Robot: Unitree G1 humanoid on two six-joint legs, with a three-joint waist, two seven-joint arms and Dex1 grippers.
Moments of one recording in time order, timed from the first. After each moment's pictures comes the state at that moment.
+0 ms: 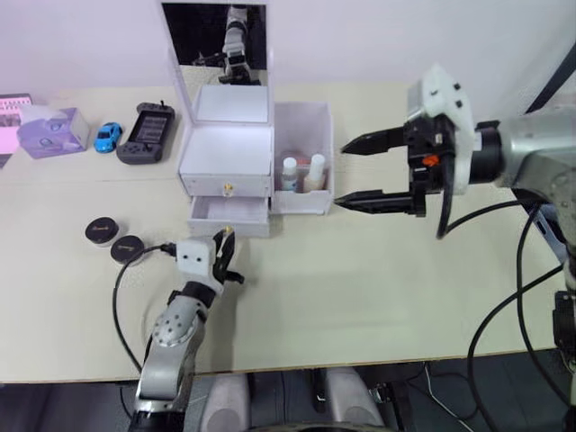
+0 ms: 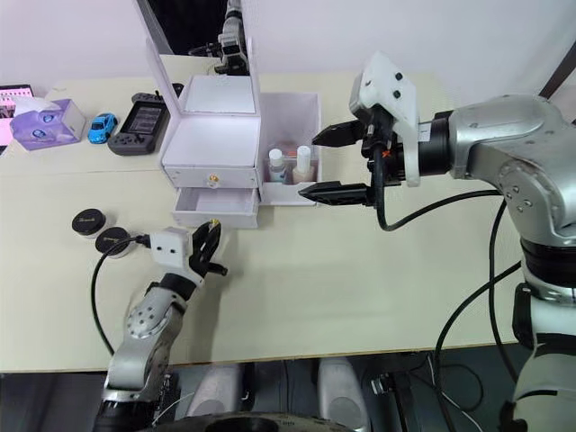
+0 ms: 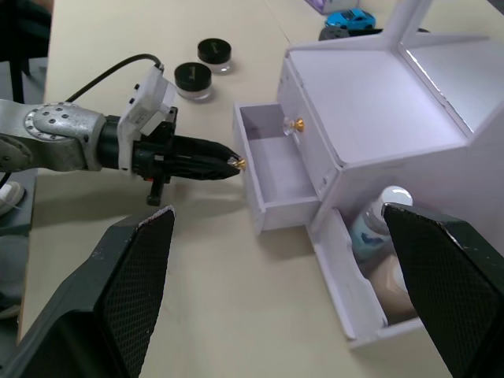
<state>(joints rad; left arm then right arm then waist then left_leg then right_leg) 0.15 0.12 -0.02 -0.35 -0.12 0.16 -0.21 -0.91 -0.92 0.06 -0.36 0.72 0.99 1.03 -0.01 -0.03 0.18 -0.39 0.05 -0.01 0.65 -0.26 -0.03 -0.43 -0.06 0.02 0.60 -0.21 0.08</state>
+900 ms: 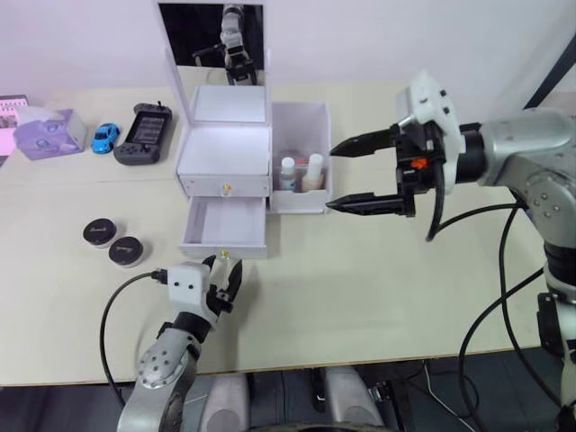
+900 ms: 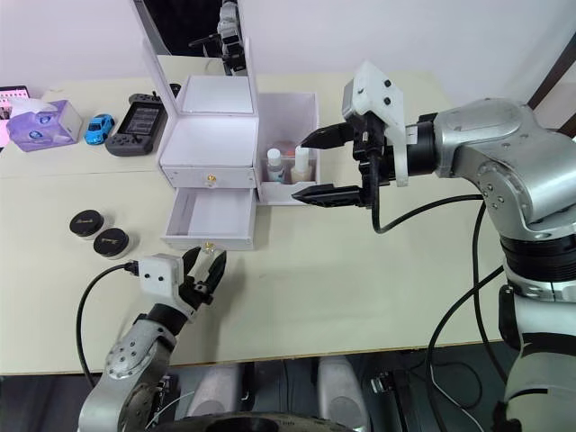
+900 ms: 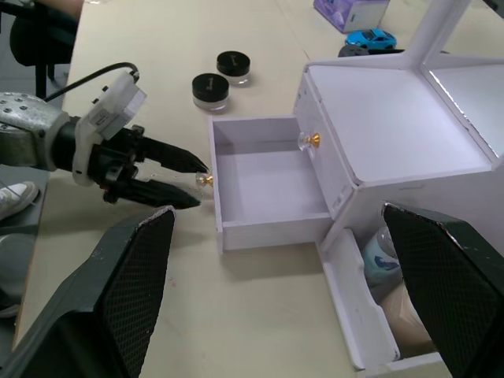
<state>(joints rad) 0.39 0.17 -0.05 -0.61 -0.21 0.30 -0.23 -0.90 -0.88 0.09 -0.30 0.65 0.89 1.10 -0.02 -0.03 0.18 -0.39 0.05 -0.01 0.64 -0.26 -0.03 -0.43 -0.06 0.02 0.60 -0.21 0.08</state>
